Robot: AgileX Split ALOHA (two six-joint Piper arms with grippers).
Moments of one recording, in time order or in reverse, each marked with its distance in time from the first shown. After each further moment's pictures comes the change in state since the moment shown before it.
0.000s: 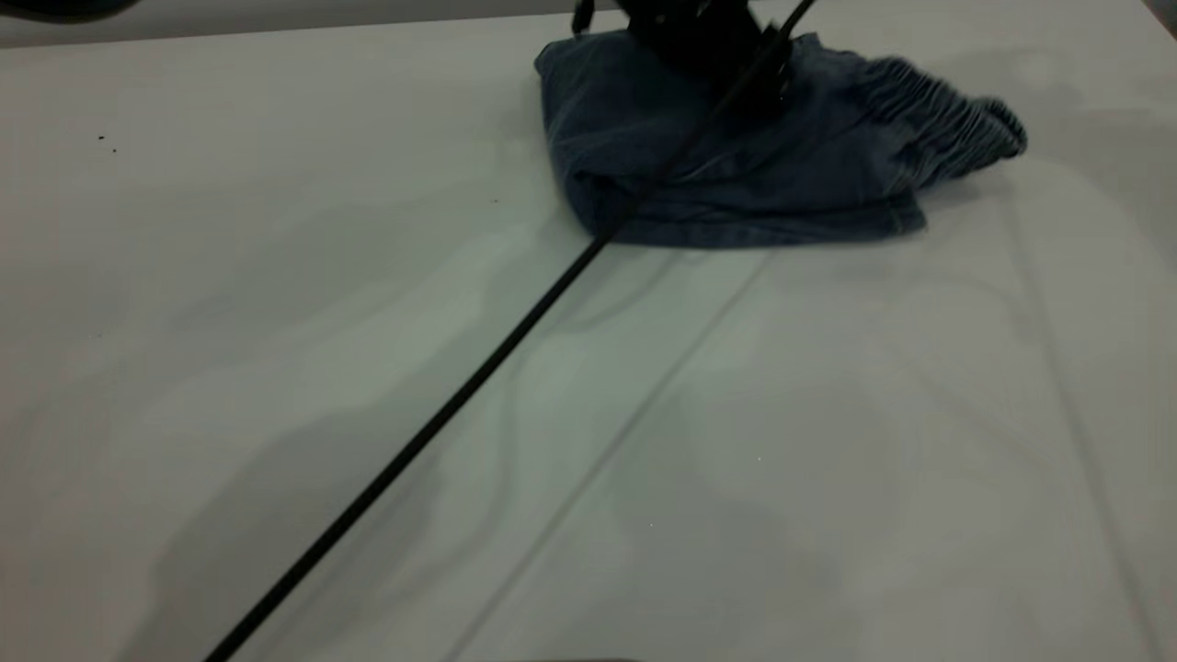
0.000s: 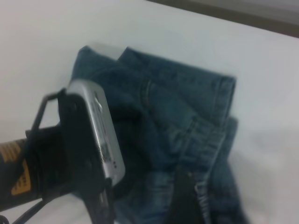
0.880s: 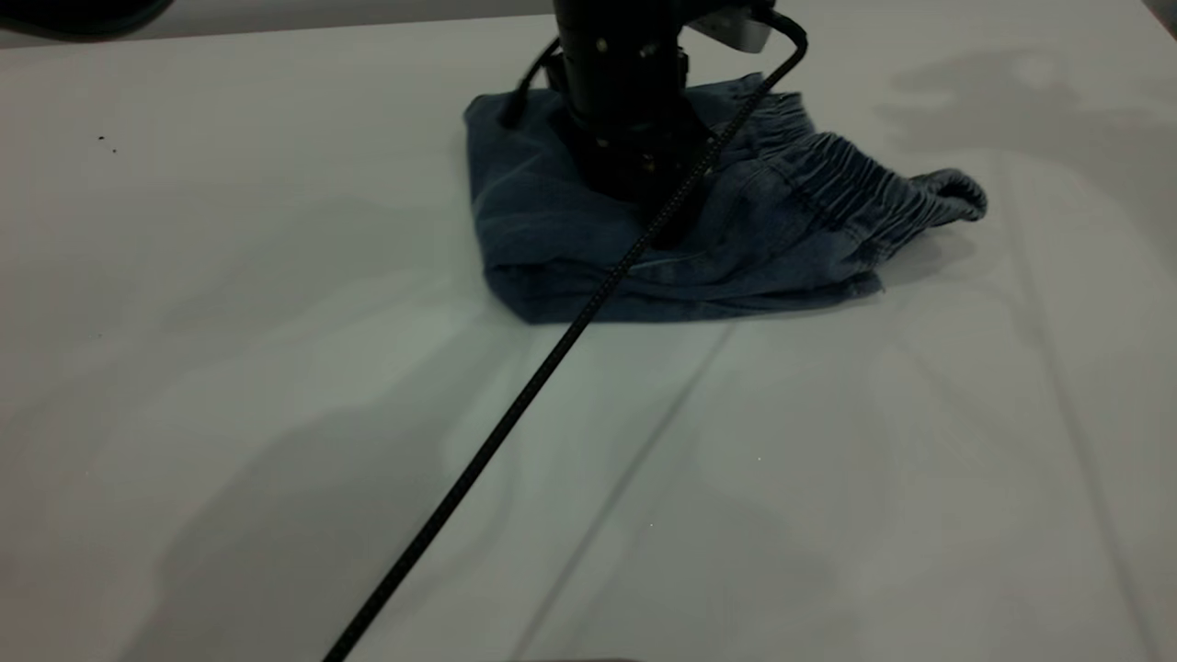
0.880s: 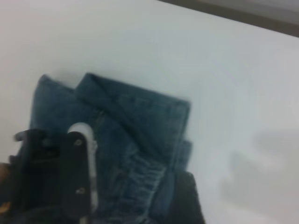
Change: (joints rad) left arm 0.002 0.023 -0.126 0.095 0.806 -0.100; right arm 0.000 0.000 0.000 0.006 0.007 -0.019
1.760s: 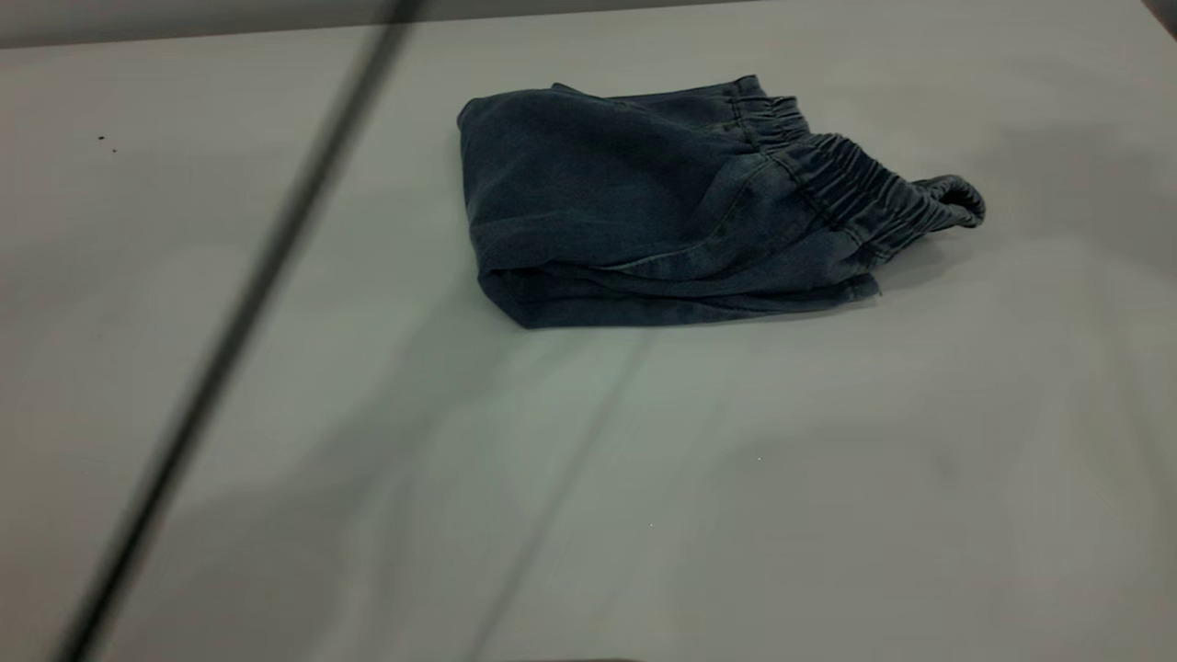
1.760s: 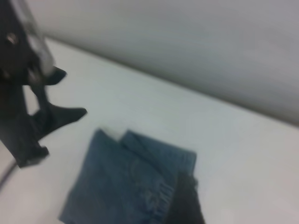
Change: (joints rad) left arm -0.004 -0.425 -0.210 0.292 0.013 -0.311; right arm 0.000 -0.410 -0.063 0.005 0.150 0.082
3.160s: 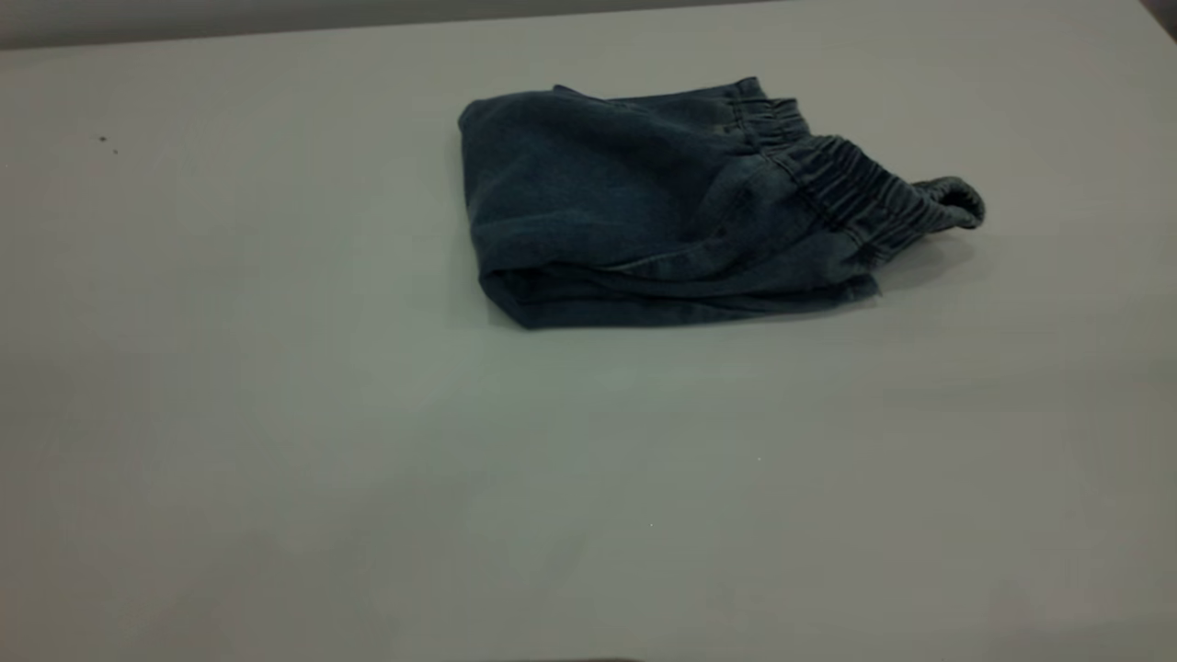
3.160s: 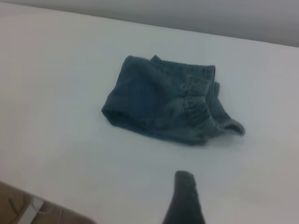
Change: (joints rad) left arm 0.000 -1.838 1.757 -0.087 0.000 -0.107; right arm 0.000 -1.474 1.336 -0.044 -0.076 0.068
